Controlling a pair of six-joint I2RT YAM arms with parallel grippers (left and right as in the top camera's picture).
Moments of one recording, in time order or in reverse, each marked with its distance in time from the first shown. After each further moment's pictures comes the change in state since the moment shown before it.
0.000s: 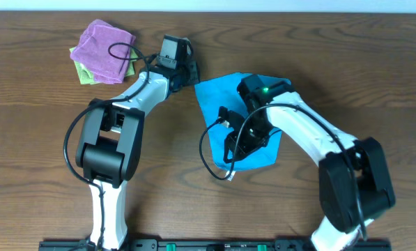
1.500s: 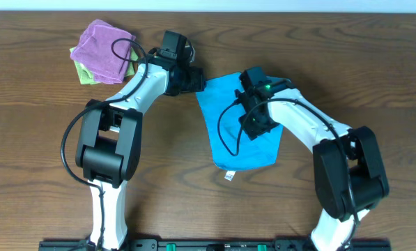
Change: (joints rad) left arm 0.001 0.000 0.102 -0.325 0.124 0.079; right arm -0.048 0.084 0.000 0.274 0.582 0.128
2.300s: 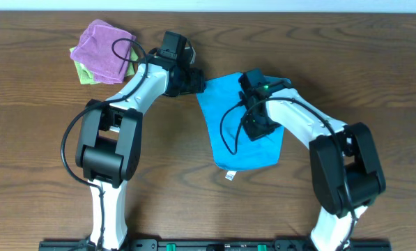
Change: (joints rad) left arm 0.000 0.000 0.000 -0.020 0.003 0.018; right arm 0.000 0.016 0.000 -0.044 0.053 0.122
